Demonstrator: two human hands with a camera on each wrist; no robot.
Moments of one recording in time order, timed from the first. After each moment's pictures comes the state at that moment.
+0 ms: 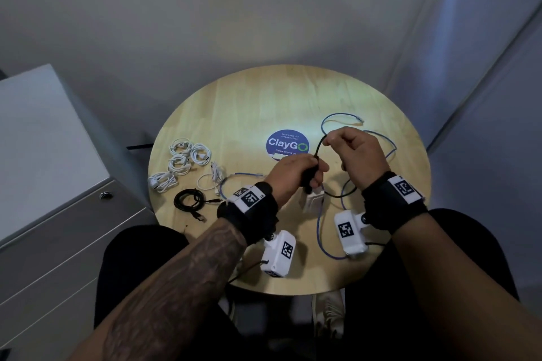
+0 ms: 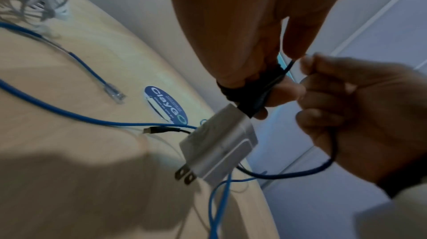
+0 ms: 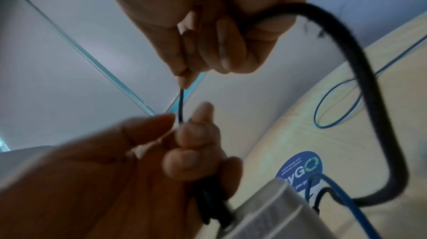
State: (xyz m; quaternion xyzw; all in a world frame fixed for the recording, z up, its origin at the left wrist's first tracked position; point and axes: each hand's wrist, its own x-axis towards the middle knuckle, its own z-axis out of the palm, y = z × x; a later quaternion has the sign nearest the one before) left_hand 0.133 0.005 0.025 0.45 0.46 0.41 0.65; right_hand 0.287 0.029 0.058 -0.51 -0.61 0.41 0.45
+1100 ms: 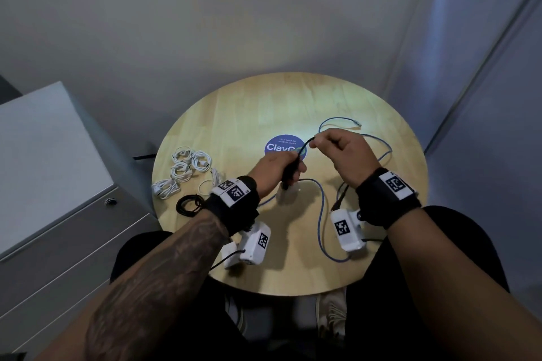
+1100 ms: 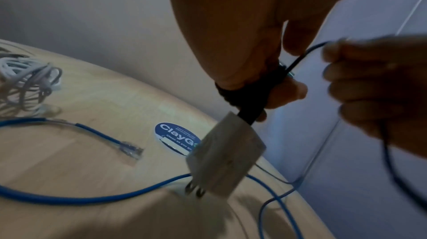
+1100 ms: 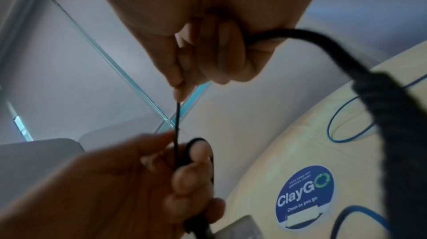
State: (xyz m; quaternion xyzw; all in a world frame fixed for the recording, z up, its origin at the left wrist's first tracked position) left_hand 0.112 0.008 0.046 0.54 0.55 0.34 0.54; right_hand 0.293 0.024 0.072 -0.47 -0.66 0.41 0.42
